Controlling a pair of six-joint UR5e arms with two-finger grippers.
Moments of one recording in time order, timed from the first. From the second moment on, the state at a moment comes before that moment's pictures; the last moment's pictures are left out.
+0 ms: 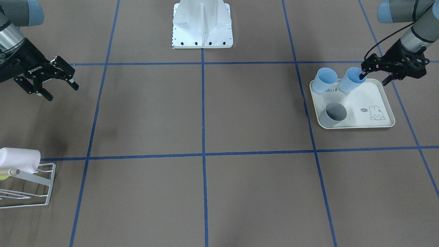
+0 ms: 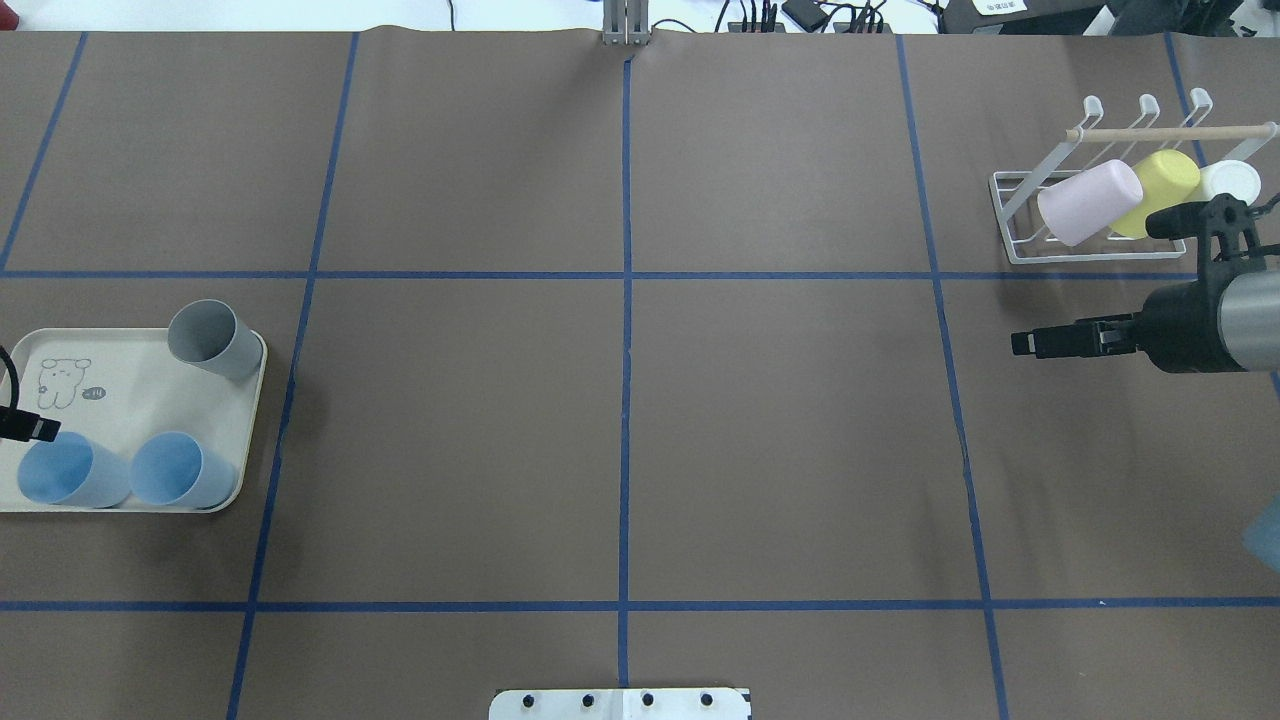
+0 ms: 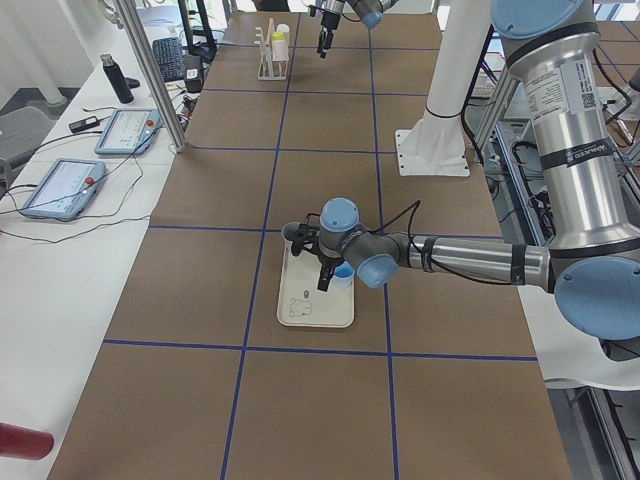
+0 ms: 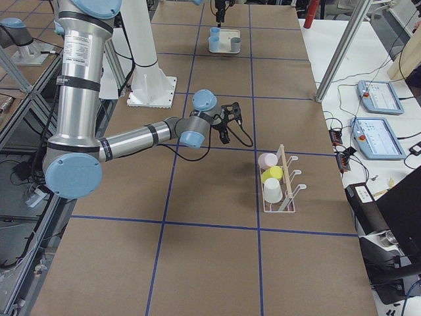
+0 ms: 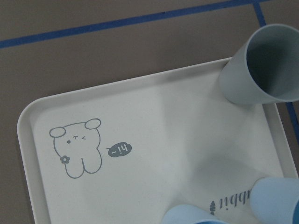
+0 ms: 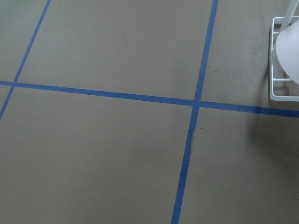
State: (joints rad) left arm -0.99 -1.28 -1.83 -2.29 -2.23 -0.62; right arm 0.87 -1.71 1.95 -0.72 2.05 0.97
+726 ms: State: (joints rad) left arm -0.93 -1.28 -1.80 -2.29 -2.23 -0.62; right arm 0.87 -1.72 1.95 -0.72 2.05 0.97
